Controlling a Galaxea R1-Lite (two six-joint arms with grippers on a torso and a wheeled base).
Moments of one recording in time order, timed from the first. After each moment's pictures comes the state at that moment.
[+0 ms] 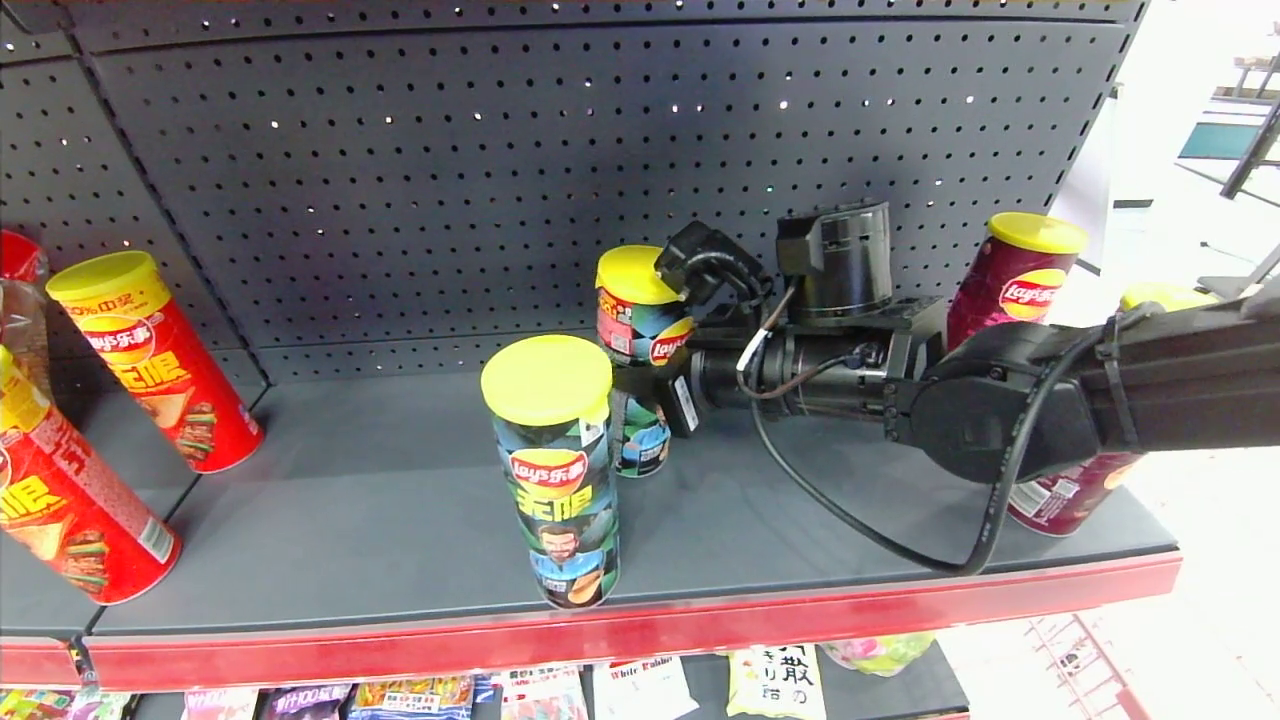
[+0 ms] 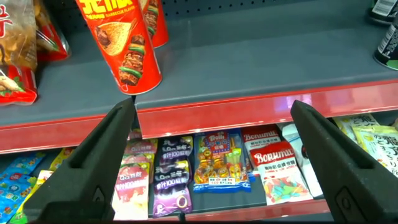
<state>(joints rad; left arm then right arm) 0.00 0.00 -0.06 0.07 0.03 0.10 0.70 1.97 -1.33 -0.34 0.22 -0.24</state>
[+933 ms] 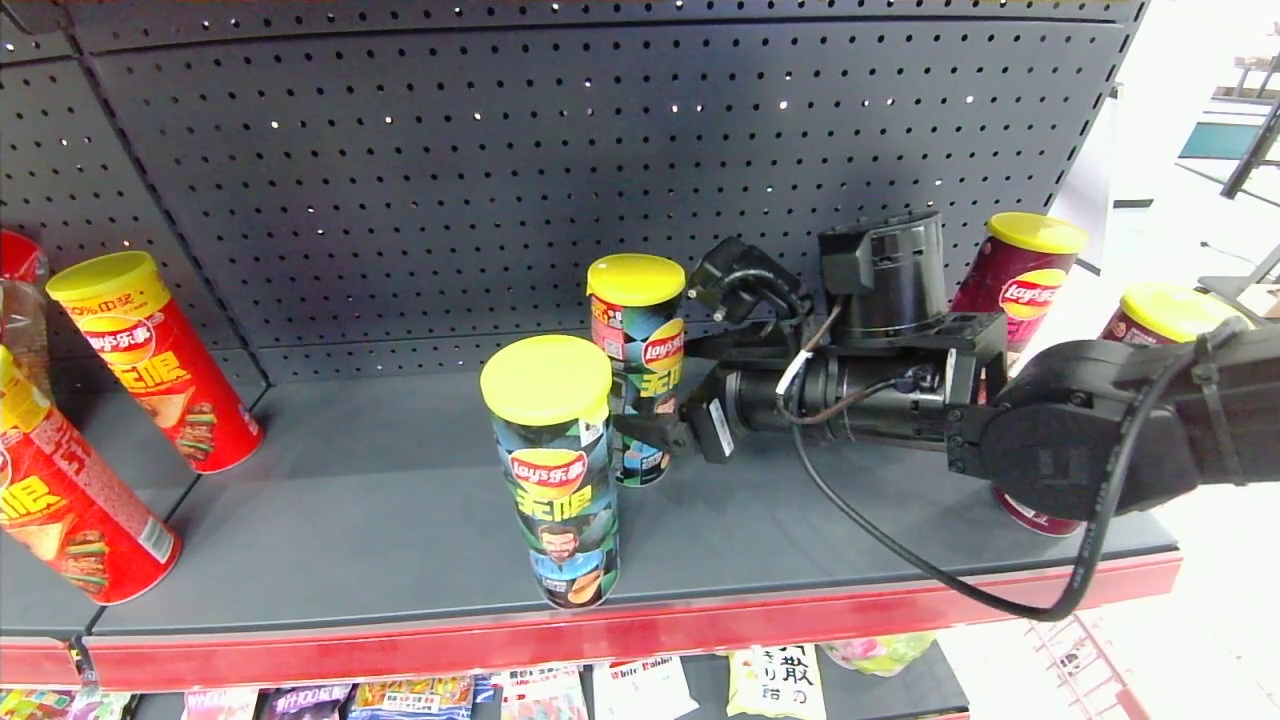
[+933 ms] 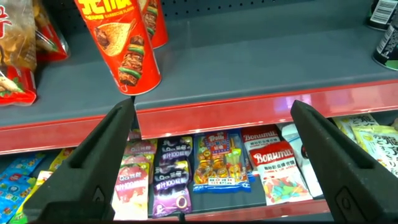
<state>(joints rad) 0.00 0.00 -0.06 0.07 0.02 0.10 0.69 1.87 -1.18 -0.34 0.19 -0.23</state>
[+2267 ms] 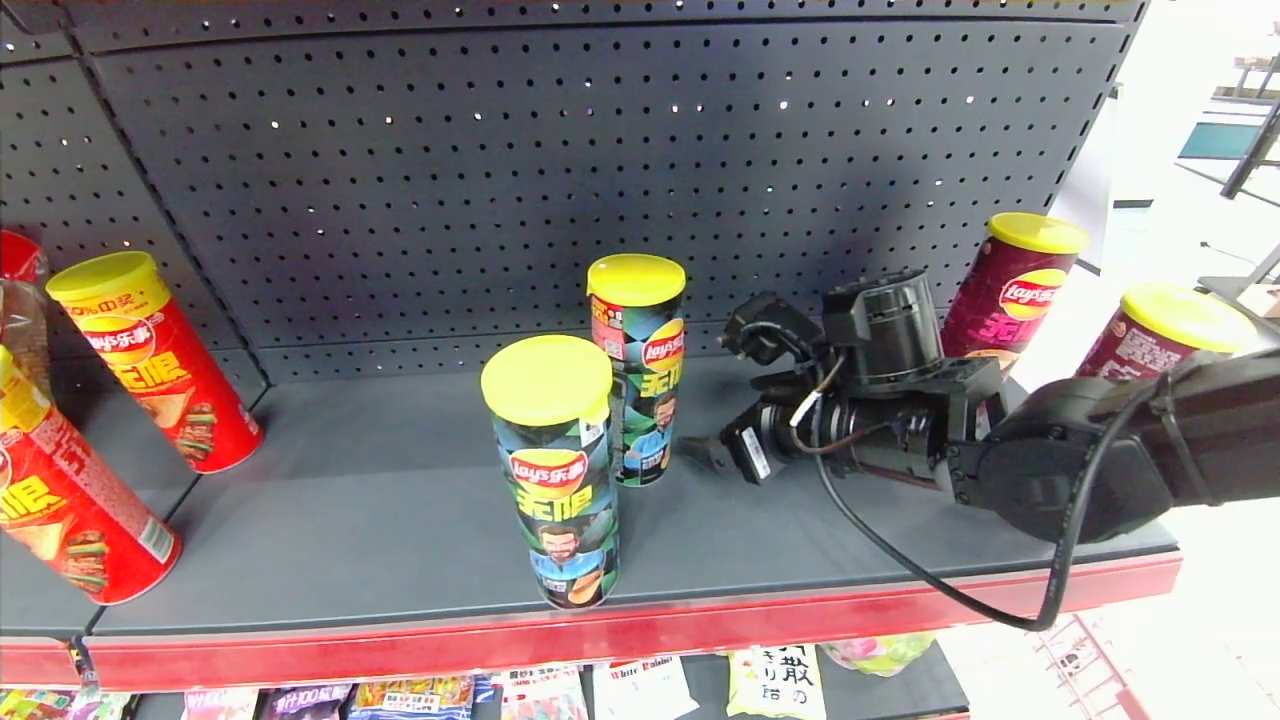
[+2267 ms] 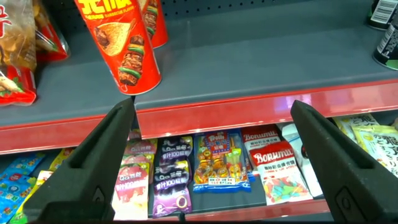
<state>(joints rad) 0.00 0.00 -0.06 0.07 0.02 0.10 0.63 1.90 -1.08 -0.34 -0.07 -0.20</state>
